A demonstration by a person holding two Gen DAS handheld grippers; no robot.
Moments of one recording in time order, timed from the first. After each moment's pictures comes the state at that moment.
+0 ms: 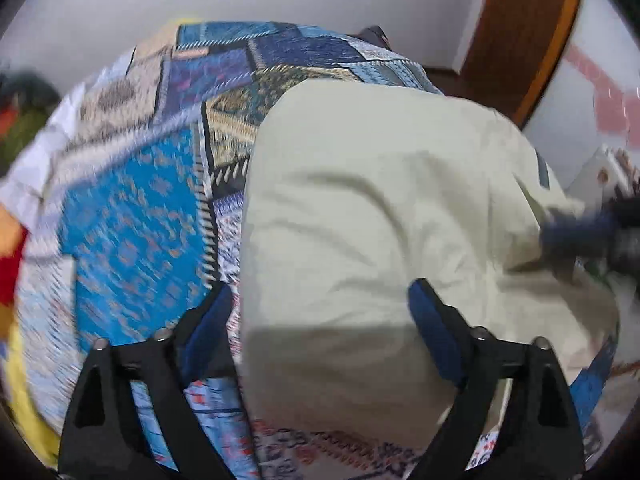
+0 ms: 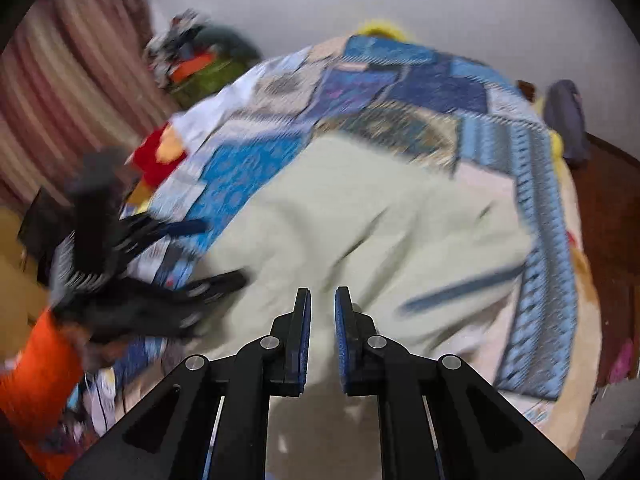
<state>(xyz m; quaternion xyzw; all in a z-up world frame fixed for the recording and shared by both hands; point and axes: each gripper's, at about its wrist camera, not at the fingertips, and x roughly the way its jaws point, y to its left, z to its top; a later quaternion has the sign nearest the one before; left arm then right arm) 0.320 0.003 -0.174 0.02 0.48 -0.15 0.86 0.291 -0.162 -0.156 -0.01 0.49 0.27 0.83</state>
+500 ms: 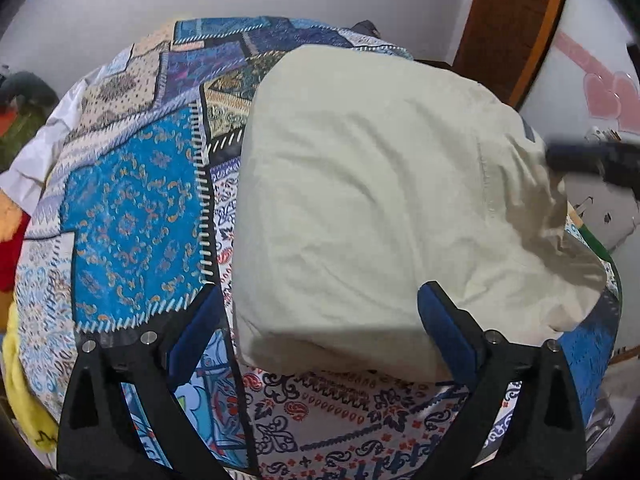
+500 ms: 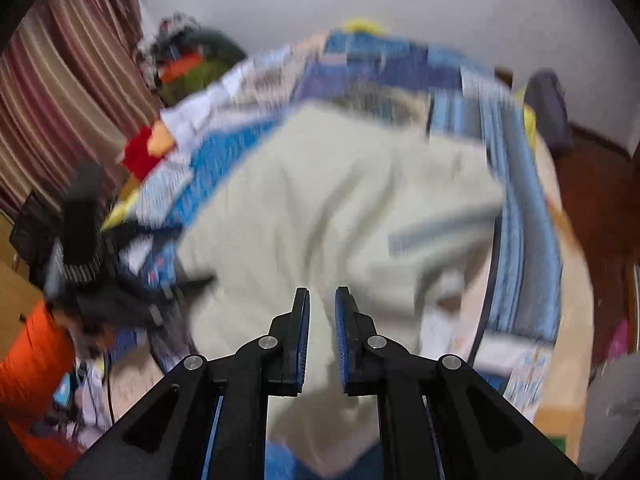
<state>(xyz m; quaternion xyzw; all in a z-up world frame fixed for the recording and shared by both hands) 0.295 0.003 -0.189 0.05 0.48 -0.16 0.86 0.275 -0.197 -0.136 0.01 0.44 0.22 0.87</state>
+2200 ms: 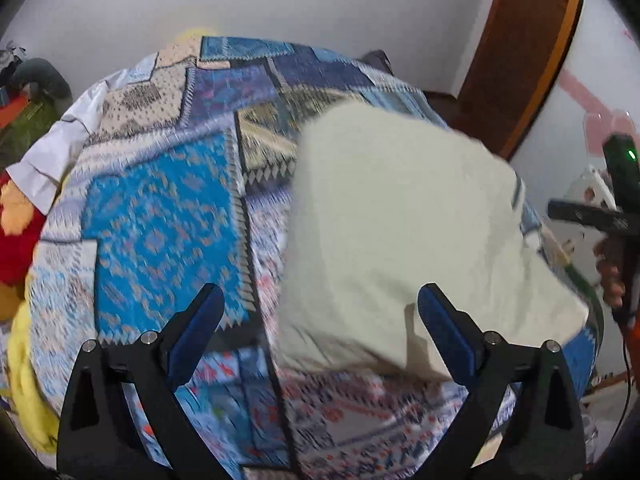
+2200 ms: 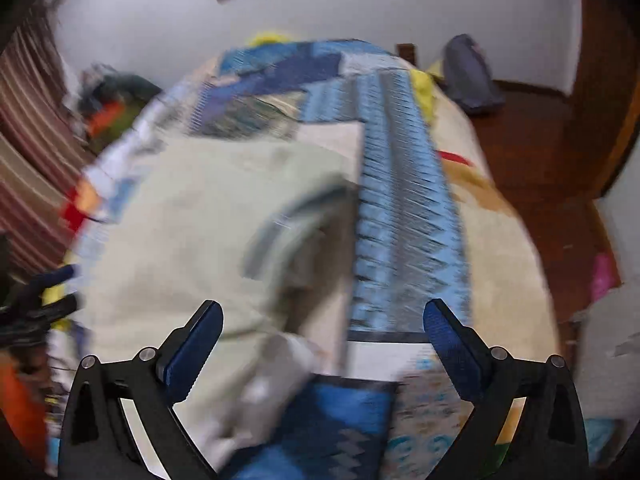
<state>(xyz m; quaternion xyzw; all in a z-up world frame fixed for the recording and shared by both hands) 0.311 0.045 -0.150 0.00 0.45 -0.16 0.88 0.269 -0.286 -0.163 0.12 0.47 0.14 0.86</state>
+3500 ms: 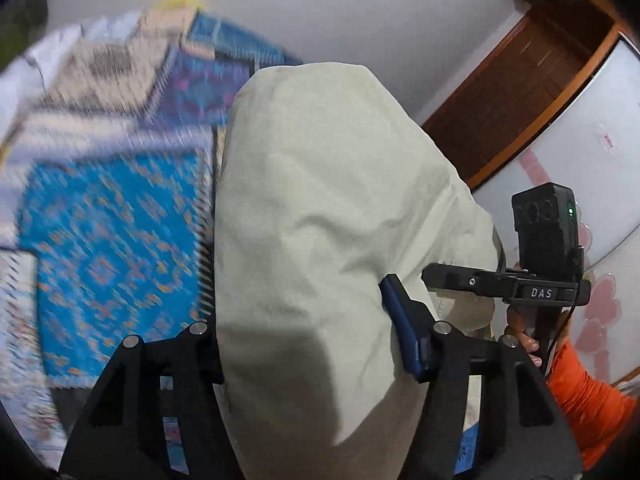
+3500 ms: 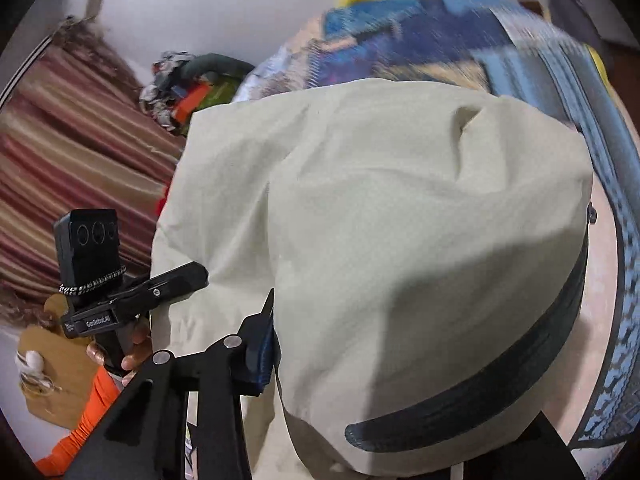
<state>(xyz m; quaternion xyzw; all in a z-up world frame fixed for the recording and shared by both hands) 0.368 0.102 -0.123 -0.16 0.45 -0.25 0.84 0.395 -0.151 -0.164 0.18 0.50 0.30 0.79</state>
